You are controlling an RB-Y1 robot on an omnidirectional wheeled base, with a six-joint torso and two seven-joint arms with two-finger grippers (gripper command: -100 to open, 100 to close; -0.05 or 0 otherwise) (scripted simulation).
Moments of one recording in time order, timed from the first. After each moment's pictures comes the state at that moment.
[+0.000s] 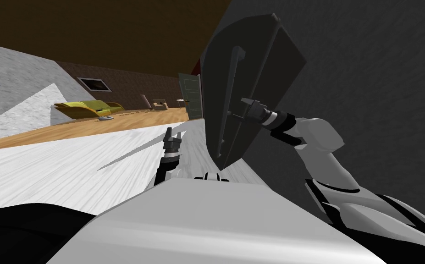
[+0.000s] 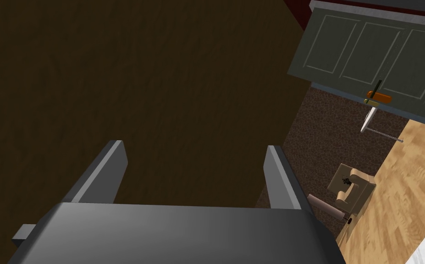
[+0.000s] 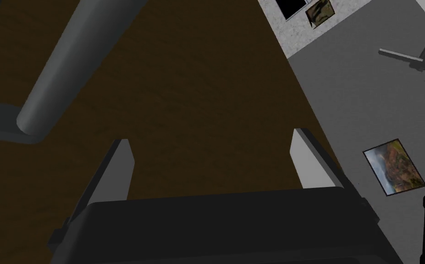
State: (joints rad) left arm 0.50 -0.02 -0.02 -2.21 0.00 -0.50 0.07; right arm -0.35 -0.92 -0.13 -2.08 0.98 -0.67 -0.03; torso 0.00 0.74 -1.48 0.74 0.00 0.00
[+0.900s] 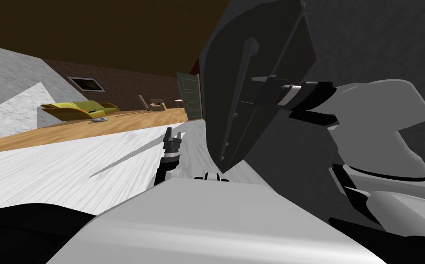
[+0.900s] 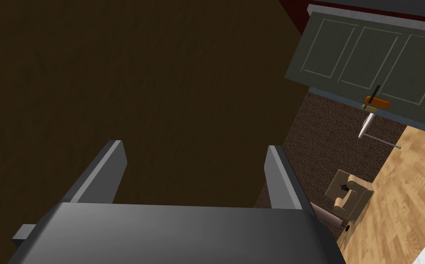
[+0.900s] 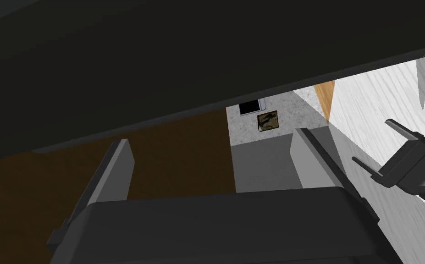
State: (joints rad) left arm 0.50 -0.02 -0.03 -2.21 0.00 -0.50 0.07; right arm -0.57 -1.16 -0.17 -1.98 1.21 -0.70 -0.01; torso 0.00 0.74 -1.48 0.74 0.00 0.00
